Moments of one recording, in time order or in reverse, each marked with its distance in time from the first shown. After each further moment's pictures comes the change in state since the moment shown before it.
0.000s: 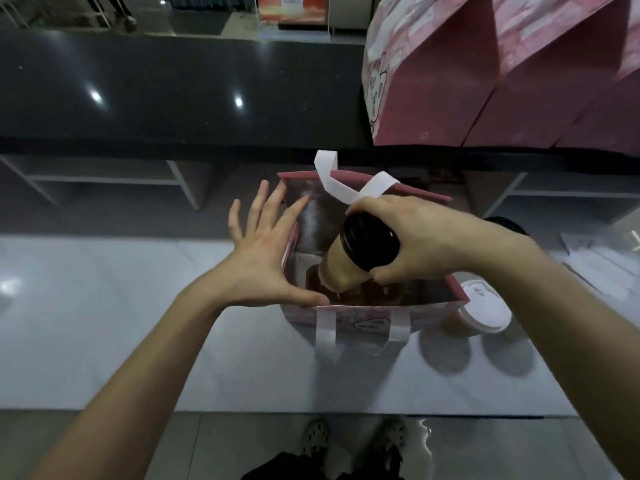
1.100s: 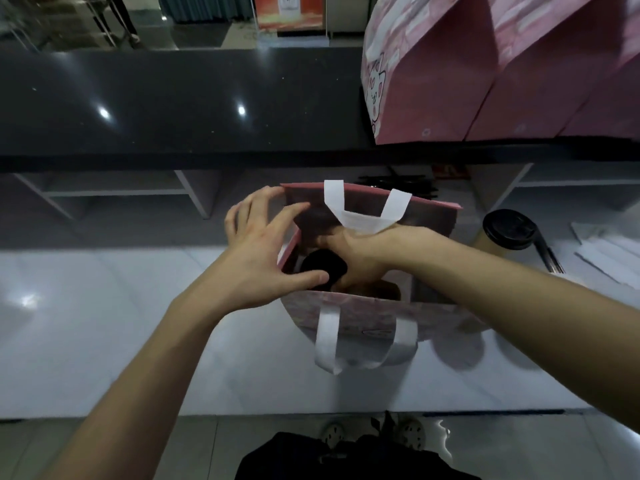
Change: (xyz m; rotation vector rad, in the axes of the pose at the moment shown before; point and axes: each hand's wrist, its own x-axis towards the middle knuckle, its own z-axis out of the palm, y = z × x) left_hand -0.016 0.010 -0.025 -0.051 0.102 -0.053; right_hand 0.068 -0.032 0.051 -0.141 -0.266 -0.042
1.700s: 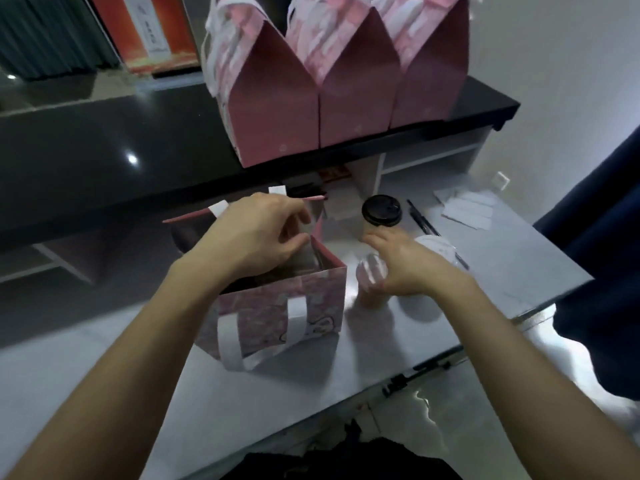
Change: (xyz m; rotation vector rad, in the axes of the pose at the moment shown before) left_hand 0.088 0.135 0.013 0.121 -0.048 0.527; right_hand -0.173 0.116 0.110 0.260 0.420 0.580
